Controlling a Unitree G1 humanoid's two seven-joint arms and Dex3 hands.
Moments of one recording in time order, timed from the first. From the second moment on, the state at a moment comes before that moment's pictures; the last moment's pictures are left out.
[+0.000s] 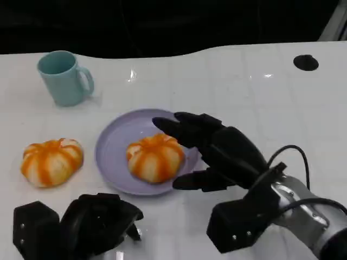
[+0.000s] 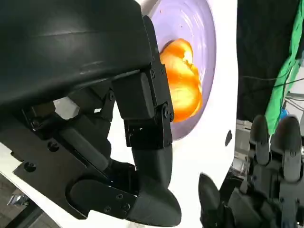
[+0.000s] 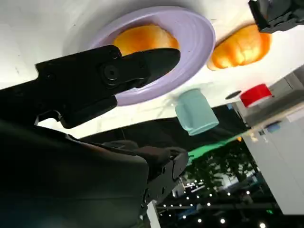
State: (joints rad) left arm 0.01 -0.02 0.08 0.39 -0.26 -0.14 -0.43; right arm -0.49 -0.15 0.49 0.57 -0.67 -0.58 -0.25
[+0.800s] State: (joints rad) left arm 0.01 -0.02 0.07 0.39 -0.25 -0.15 -0.43; right arm -0.18 -0.26 0.33 0.39 -0.61 -0.76 -0.36
